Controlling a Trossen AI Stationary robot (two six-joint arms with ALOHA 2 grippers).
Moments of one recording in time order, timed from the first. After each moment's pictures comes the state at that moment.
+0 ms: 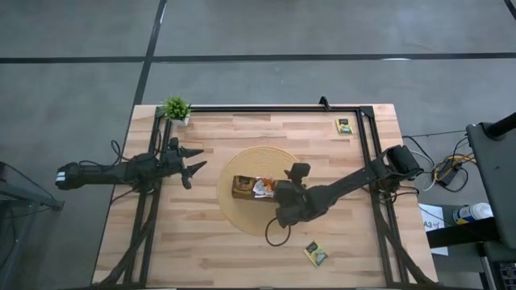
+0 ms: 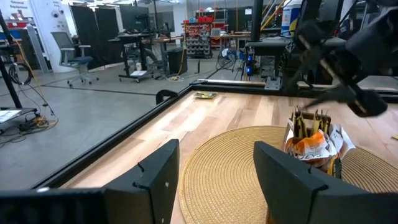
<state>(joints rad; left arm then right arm) 0.03 0.16 0.01 0.07 -0.33 0.03 0.37 1.87 1.27 -0.79 0.94 0.38</state>
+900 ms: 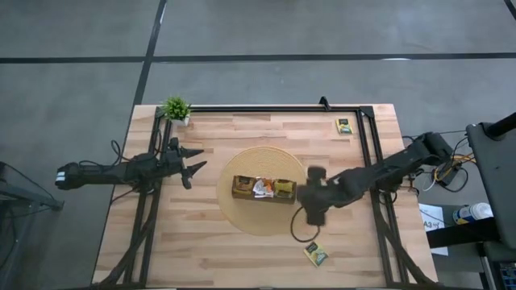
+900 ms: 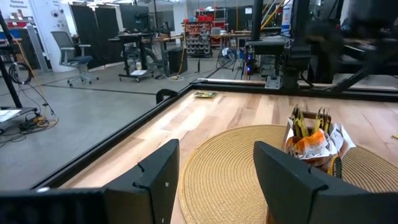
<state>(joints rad) 0.03 0.16 0.01 0.07 -0.33 0.03 0.40 1.49 1.14 -0.85 0.26 0.40</state>
